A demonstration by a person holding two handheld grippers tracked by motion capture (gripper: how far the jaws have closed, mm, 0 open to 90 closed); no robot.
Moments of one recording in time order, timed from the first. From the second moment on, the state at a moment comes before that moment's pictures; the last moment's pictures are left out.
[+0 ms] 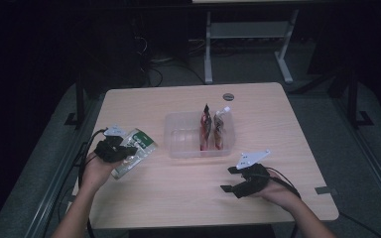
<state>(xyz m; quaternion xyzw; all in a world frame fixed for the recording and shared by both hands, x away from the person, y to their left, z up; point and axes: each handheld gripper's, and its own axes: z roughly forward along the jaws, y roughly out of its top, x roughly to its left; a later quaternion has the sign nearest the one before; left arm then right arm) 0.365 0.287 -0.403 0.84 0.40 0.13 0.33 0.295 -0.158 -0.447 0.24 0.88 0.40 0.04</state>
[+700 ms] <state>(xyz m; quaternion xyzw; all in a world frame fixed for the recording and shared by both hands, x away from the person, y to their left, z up) 0.440 0.328 -0.433 0.80 0.50 0.17 0.27 0.300 -0.159 -0.449 0.25 0.88 0.40 0.03</state>
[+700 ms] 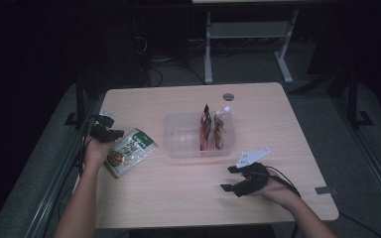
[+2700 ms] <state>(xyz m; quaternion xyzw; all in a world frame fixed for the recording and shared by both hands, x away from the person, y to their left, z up) 0.339 0.339 -0.451 0.85 0.42 0.04 0.31 0.299 -0.159 -0.446 0.25 0.88 0.40 0.04</state>
